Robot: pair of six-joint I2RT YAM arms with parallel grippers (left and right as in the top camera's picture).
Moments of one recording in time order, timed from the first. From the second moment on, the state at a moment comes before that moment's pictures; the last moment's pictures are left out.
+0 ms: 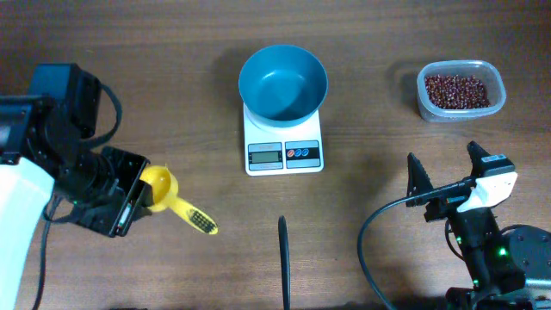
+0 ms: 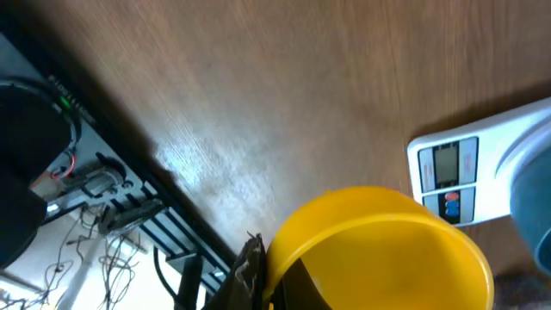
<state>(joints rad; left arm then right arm) -0.03 1.25 1.21 -1.53 0.22 -1.20 -0.13 0.01 0.01 -0.05 -0.27 -0.03</state>
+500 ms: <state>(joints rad) -0.03 1.53 1.21 -1.22 0.35 -1.25 -0.13 0.01 0.01 -0.04 -0.58 0.54</state>
